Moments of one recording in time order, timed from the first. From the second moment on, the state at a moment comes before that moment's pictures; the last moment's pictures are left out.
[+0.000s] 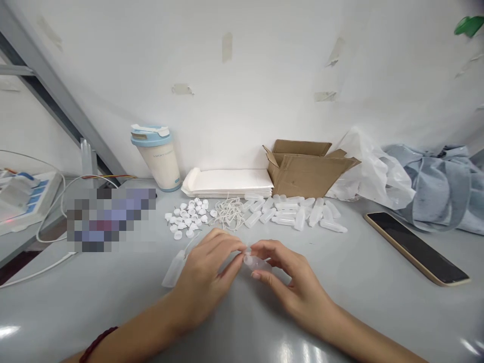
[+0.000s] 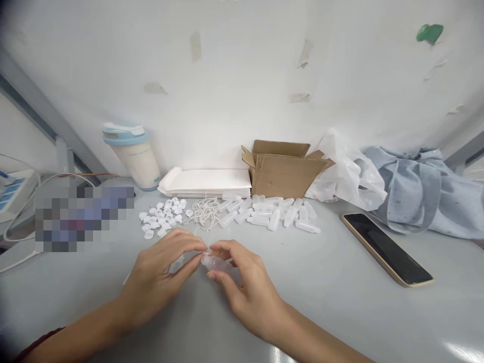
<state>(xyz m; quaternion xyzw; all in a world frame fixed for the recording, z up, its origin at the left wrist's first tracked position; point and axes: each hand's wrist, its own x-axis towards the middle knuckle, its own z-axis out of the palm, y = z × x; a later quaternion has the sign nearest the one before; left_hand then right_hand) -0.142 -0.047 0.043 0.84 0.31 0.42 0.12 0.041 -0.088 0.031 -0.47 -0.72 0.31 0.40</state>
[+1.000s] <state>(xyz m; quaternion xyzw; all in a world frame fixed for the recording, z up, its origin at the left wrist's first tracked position) -0.139 -0.054 0.043 0.86 0.25 0.44 0.06 0.041 -0.084 0.033 -0.51 -0.63 0.38 0.44</state>
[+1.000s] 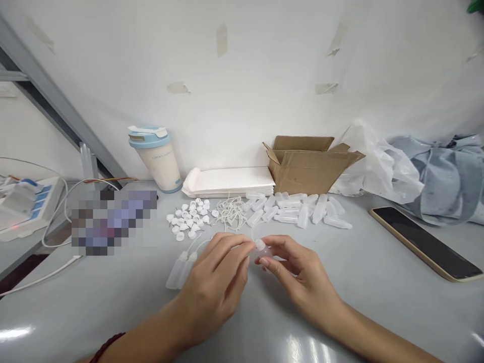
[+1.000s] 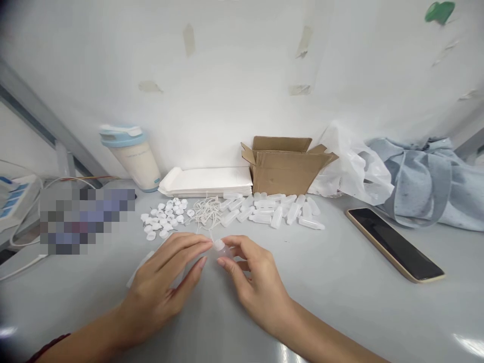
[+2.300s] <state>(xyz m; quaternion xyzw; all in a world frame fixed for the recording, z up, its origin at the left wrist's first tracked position) -0.195 -0.049 0.036 0.91 0.34 0.20 0.11 0.049 -0.062 0.016 -0.58 -0.64 0.38 0.34</state>
